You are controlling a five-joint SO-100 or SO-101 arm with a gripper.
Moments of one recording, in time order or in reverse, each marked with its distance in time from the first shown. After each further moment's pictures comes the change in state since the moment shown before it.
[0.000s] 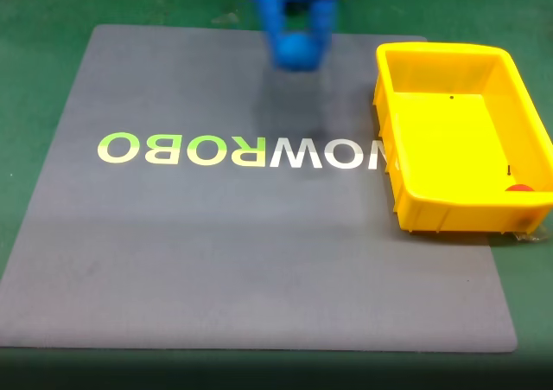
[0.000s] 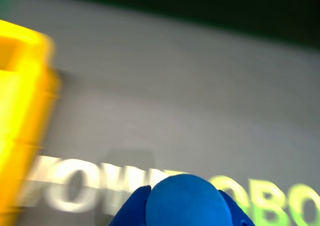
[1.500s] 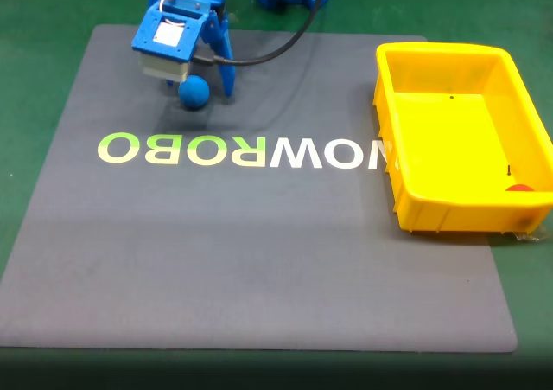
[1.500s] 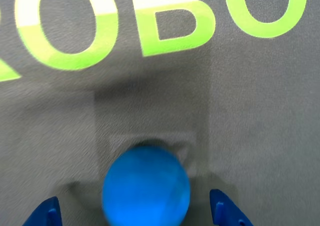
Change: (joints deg) arm 33.2 -19.7 1.0 8.7 -8.3
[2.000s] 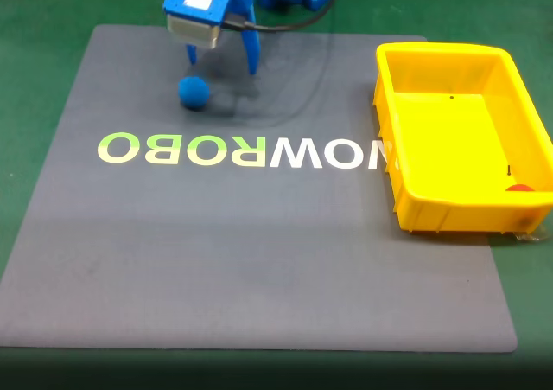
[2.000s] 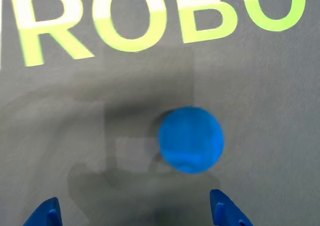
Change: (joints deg) arm -4.0 16.6 10.0 4.0 3.3
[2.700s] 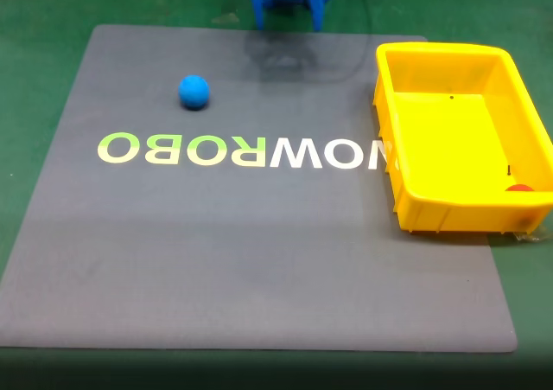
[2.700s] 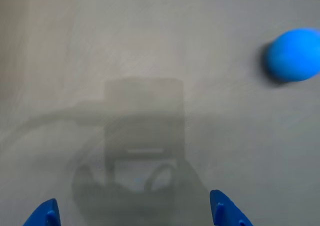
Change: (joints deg) arm -12.9 49.7 26.2 18.9 3.5
